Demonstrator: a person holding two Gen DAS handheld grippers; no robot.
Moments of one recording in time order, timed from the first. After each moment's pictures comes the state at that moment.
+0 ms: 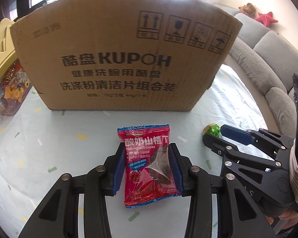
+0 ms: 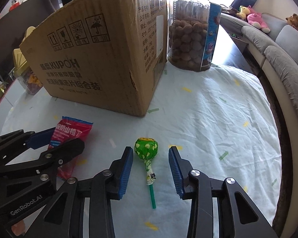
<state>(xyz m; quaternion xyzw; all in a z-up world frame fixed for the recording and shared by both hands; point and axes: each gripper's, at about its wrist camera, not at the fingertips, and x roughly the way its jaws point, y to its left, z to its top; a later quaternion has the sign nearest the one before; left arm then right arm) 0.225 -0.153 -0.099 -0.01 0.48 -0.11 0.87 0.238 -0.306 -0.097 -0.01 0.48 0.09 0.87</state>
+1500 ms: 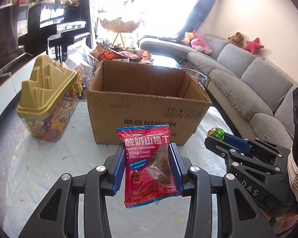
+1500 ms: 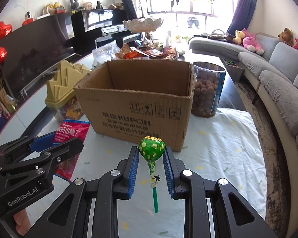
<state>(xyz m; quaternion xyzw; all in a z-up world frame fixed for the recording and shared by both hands) 0.169 -0.064 0.015 -0.03 0.37 -0.14 0.92 0.177 -0.246 0.017 0.00 0.37 0.09 0.92</state>
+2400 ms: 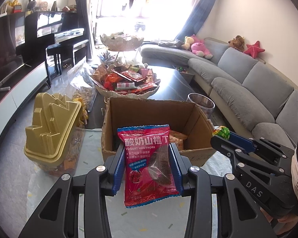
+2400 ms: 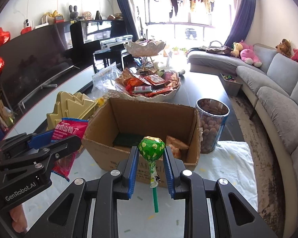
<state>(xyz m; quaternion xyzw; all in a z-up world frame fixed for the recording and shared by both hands) 0.241 -0.052 0.072 -0.02 0.36 -0.14 0.92 0.229 -0.223 0.080 -0.01 0.34 0.08 0.94</state>
